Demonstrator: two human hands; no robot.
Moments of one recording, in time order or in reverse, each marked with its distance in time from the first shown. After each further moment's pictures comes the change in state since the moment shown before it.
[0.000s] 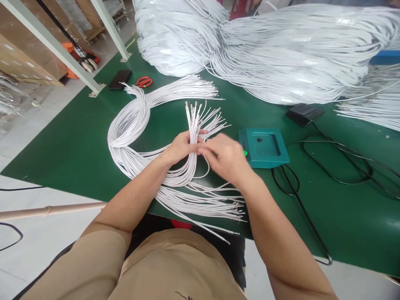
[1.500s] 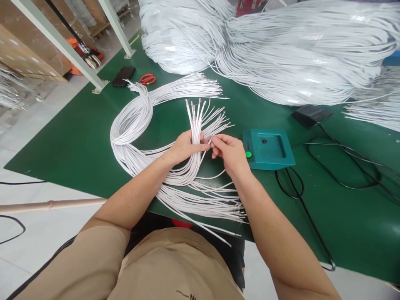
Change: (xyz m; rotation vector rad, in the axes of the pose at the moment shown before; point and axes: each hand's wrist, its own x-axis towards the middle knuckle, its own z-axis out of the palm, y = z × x) left_hand -0.002 0.000 0.003 0.057 0.051 0.028; right_hand 0.011 0.009 0.033 1.294 0.222 0.714
